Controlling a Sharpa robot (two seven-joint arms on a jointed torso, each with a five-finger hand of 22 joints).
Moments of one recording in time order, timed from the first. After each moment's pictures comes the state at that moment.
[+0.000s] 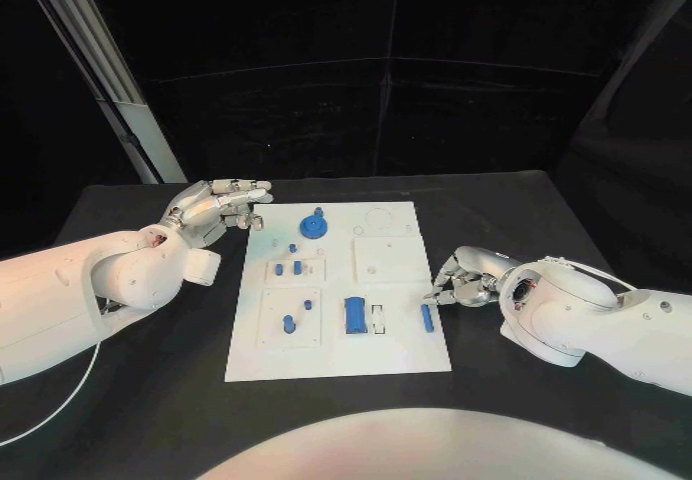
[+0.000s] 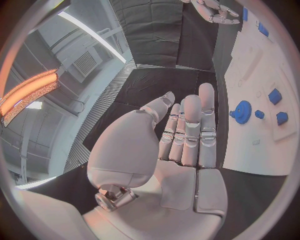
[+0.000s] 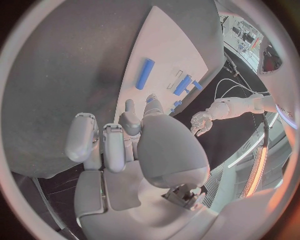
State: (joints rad) left arm 1.24 -0.84 -0.22 1.40 0.13 -0.03 0.40; left_hand 1.30 -0.04 0.33 -0.12 0.12 0.98 0.19 0.16 0.07 1.00 0.12 0.40 0.08 1.17 0.03 1.10 0.41 0.17 1.14 0.13 0.59 0.79; right arm 0.84 -1.15 0.08 1.88 -1.42 -0.32 -0.53; right_hand 1.34 0.01 -0.28 0.29 0.28 1.08 0.08 0.22 0.30 1.38 0.00 1.05 1.17 1.47 -0.07 1.44 1.31 0.09 1.39 0.04 1.33 1.17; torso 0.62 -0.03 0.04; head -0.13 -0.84
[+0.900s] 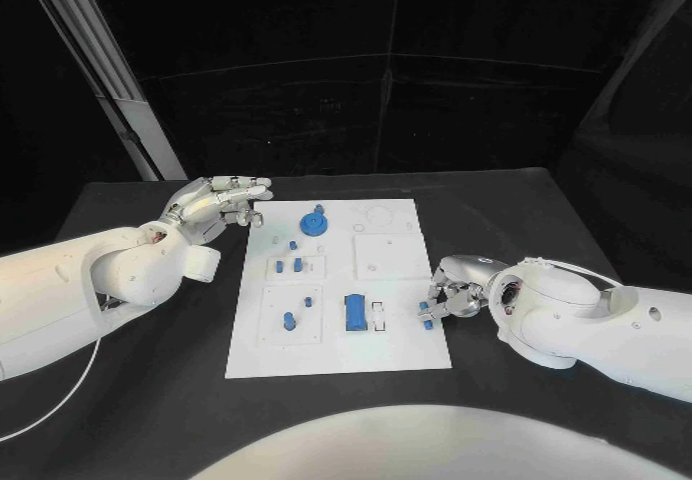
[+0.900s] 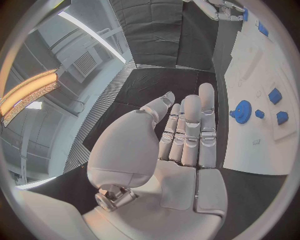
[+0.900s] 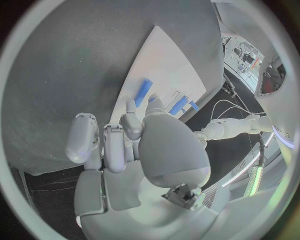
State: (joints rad) left arm 1.24 -0.84 -0.22 1.39 0.13 -0.02 0.40; left_hand 1.30 -0.04 0.33 -0.12 0.12 0.98 0.19 0.16 0.07 1.00 0.12 0.40 0.08 1.17 0.03 1.10 0.41 0.17 1.14 0.13 0.59 0.79; right arm 0.84 -1.11 0.08 1.90 -1.55 -0.16 -0.57; right_hand 1.33 0.00 -0.29 0.29 0.25 1.10 0.07 0.22 0.31 1.39 -0.01 1.09 1.20 1.47 -0.07 1.45 1.31 0.09 1.39 0.04 1.34 1.17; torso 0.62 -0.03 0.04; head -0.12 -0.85
